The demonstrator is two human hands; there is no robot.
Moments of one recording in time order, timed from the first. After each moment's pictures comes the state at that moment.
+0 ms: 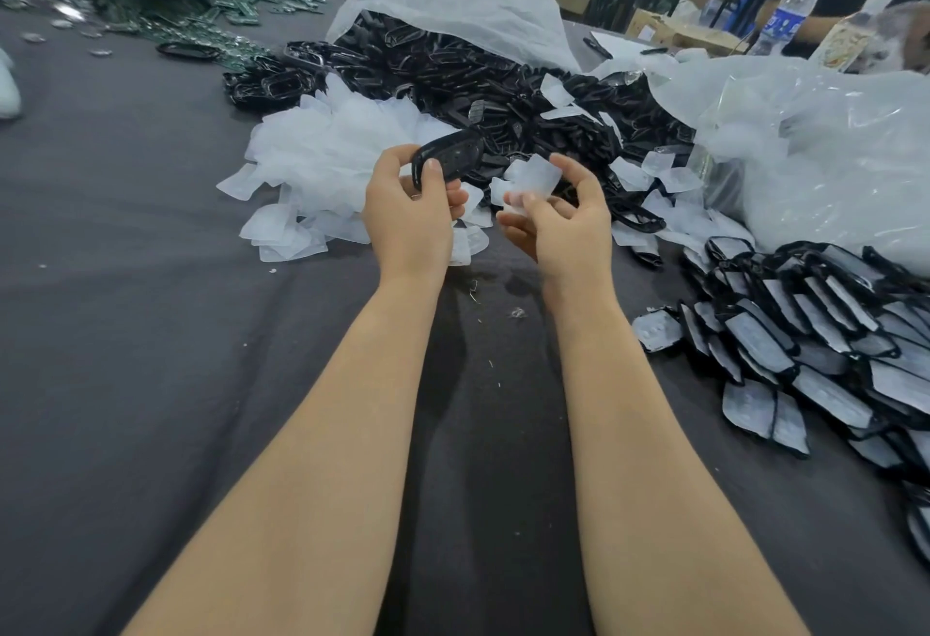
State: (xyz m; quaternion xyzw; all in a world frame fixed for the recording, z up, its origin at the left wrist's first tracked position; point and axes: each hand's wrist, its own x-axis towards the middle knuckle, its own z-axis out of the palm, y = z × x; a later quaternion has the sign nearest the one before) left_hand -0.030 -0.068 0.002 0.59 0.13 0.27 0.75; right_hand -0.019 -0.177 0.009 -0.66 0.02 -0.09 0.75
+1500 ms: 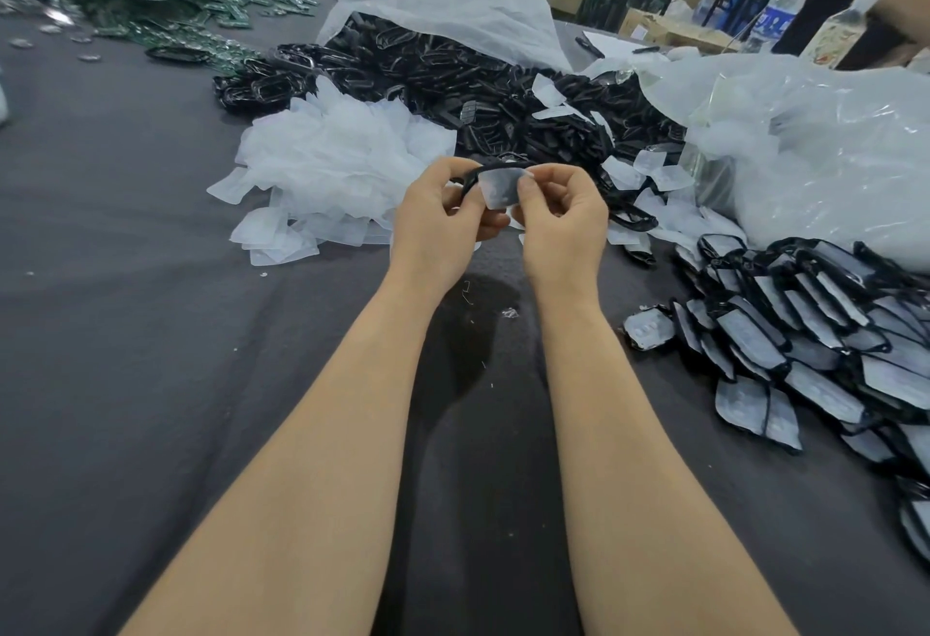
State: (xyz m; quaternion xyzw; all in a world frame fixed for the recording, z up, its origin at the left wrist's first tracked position) left_hand -0.033 -0.076 0.002 0.66 -0.01 0.15 0.74; right_hand -0.023 -0.172 0.010 -0.75 0.00 -0.21 0.63
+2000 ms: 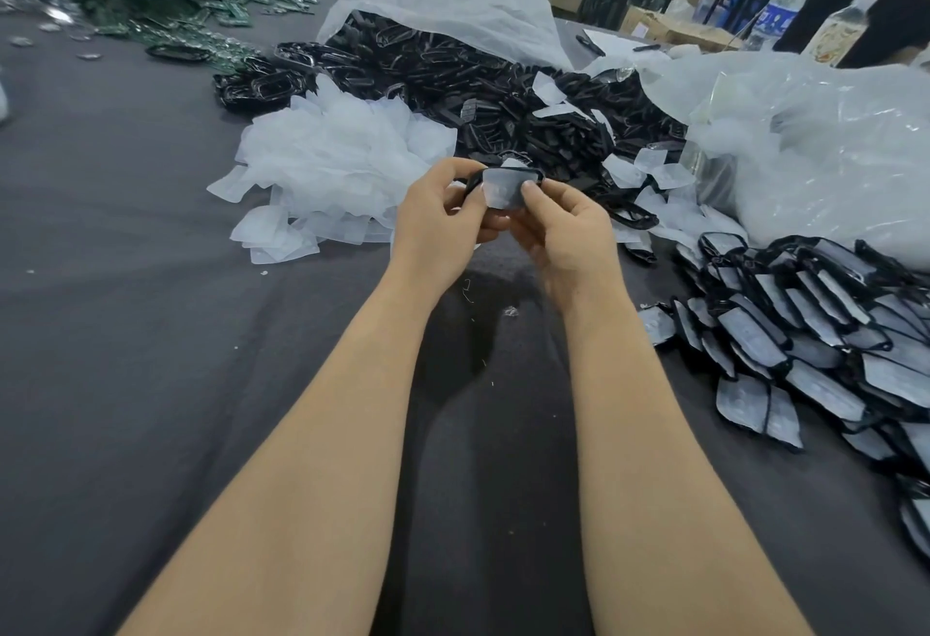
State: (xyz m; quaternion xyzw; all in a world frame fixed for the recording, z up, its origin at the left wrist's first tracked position) left_hand -0.033 -0.076 0.000 0.66 -0.02 0.14 0.74; right_hand -0.014 -0.185 0.009 -0.63 0.03 -0.04 0.77
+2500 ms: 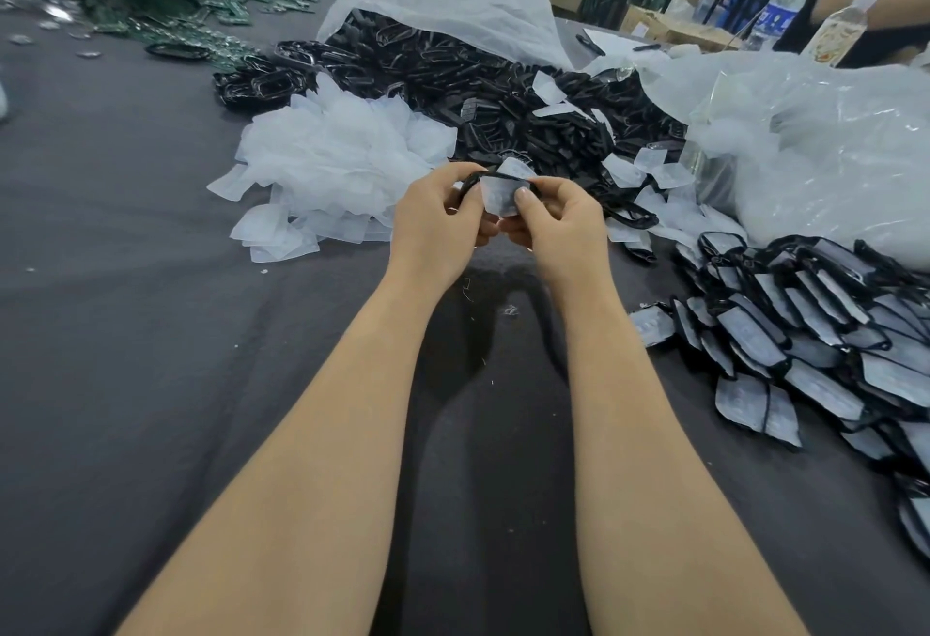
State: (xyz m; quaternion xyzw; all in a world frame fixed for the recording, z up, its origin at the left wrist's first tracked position) left_hand -0.028 -0.074 -0.004 0.72 -0.01 0.17 0.67; right_hand -0.013 -0.188 0.003 -0.76 -0.01 -0.10 0.65
